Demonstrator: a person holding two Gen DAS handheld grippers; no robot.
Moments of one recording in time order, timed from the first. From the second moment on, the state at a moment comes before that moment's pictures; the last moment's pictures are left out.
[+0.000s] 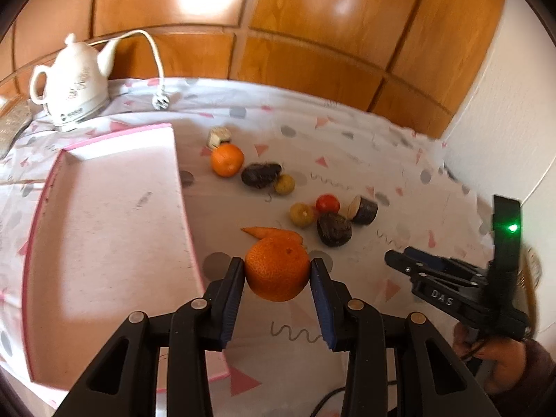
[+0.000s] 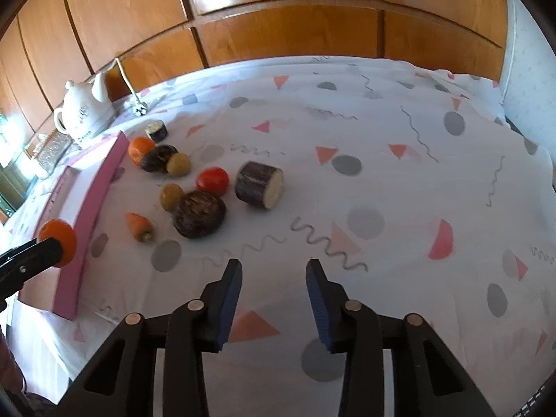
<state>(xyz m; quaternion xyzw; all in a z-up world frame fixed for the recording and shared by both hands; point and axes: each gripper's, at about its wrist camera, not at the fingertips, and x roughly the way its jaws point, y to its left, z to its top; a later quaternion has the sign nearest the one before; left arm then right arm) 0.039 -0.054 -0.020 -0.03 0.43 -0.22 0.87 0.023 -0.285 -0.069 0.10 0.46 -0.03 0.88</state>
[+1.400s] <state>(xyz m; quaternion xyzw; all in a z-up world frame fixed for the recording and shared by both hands) 0.124 0.097 -0.025 -0.07 0.42 0.01 0.90 0.082 -0.190 -0.071 0.01 0.48 0.10 0.87</state>
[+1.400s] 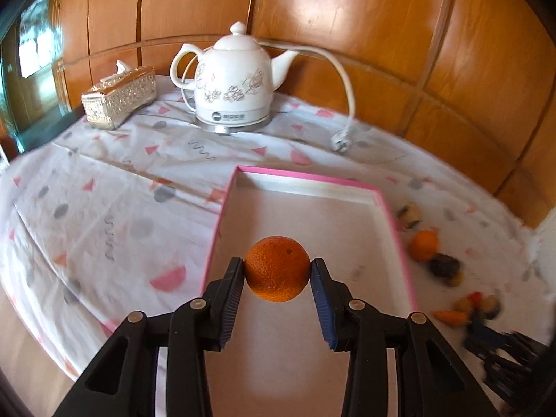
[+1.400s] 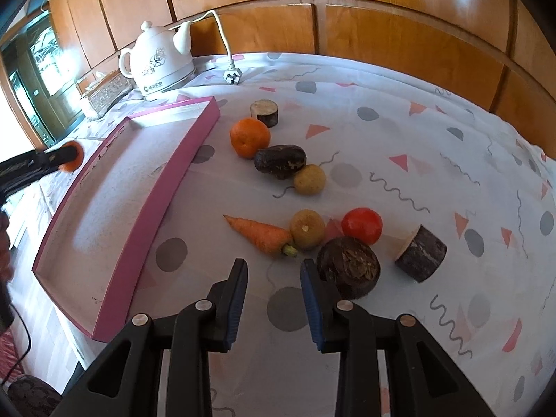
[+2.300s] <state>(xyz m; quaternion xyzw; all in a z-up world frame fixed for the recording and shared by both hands) 0.020 0.078 -0.038 -0.09 0.42 0.08 0.90 0.042 -0.251 -0.081 0.09 0.48 0.01 0.87</state>
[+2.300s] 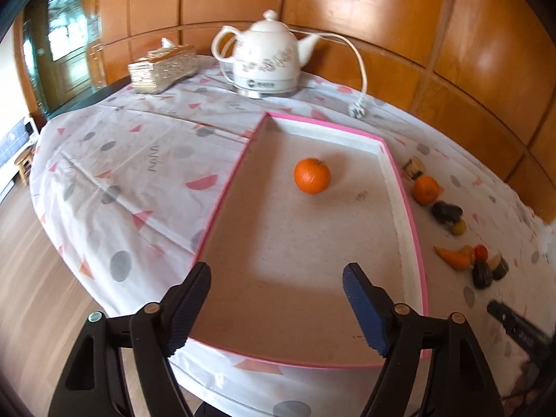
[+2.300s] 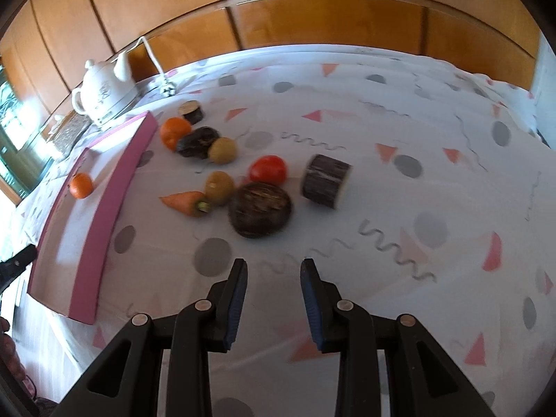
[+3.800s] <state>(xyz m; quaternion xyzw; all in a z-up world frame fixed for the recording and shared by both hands) 0.010 0.098 -0.036 -0.13 0.41 0.12 0.89 0.092 -0.220 -0.094 0.00 0.47 0.01 0.88</state>
